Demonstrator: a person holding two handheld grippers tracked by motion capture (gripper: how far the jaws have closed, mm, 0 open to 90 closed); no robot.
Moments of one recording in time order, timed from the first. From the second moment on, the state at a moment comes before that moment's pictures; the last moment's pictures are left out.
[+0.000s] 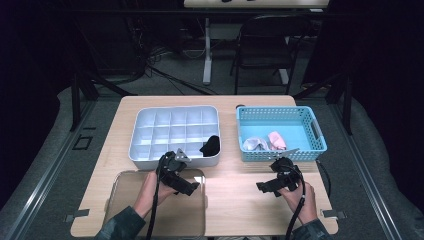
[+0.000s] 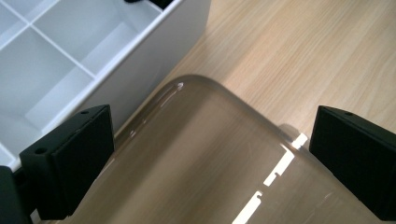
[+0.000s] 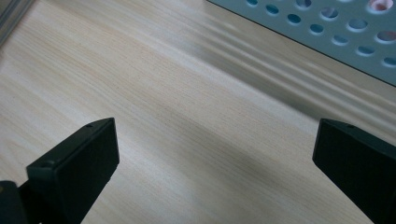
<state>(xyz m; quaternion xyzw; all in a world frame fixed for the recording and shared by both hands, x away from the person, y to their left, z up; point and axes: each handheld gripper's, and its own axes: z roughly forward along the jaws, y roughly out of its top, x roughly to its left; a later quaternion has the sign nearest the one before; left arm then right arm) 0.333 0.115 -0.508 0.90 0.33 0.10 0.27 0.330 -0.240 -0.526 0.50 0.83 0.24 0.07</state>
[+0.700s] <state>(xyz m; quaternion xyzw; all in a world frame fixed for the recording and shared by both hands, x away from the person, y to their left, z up) 0.312 0.128 -0.524 0.89 0.33 0.10 0.29 0.336 -0.242 -0.492 0.48 0.84 0.25 0.05</state>
